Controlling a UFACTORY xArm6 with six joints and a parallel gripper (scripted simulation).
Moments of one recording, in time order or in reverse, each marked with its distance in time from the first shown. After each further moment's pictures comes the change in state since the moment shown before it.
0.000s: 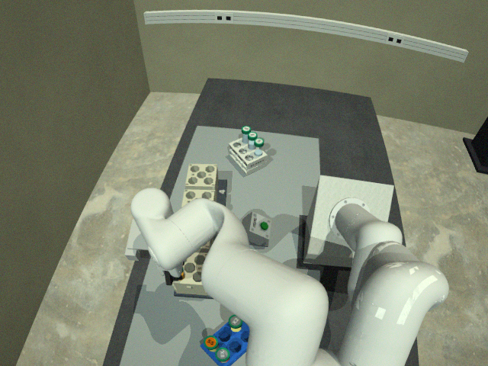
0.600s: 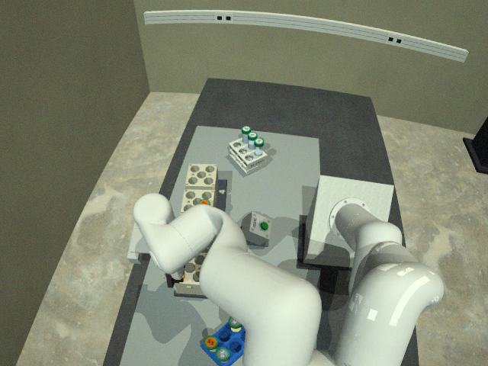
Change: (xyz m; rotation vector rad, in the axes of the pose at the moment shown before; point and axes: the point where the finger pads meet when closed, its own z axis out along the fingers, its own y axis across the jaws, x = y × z) arm 0.000 0.000 0.016 0.000 0.000 0.000
